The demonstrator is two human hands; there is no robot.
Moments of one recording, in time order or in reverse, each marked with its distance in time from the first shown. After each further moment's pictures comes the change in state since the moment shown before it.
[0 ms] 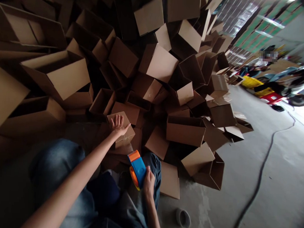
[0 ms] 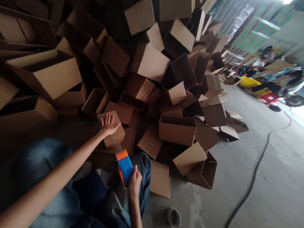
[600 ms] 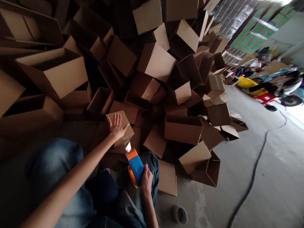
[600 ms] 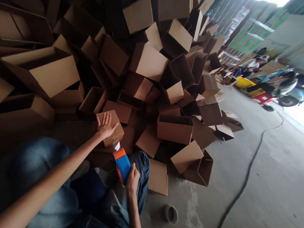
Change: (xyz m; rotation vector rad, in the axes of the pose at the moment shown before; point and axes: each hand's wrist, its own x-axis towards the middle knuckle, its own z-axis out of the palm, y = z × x) left_hand -0.029 0.003 -0.016 0.027 0.148 0.071; right_hand 0.000 -0.002 0.002 -0.035 0.014 -0.025
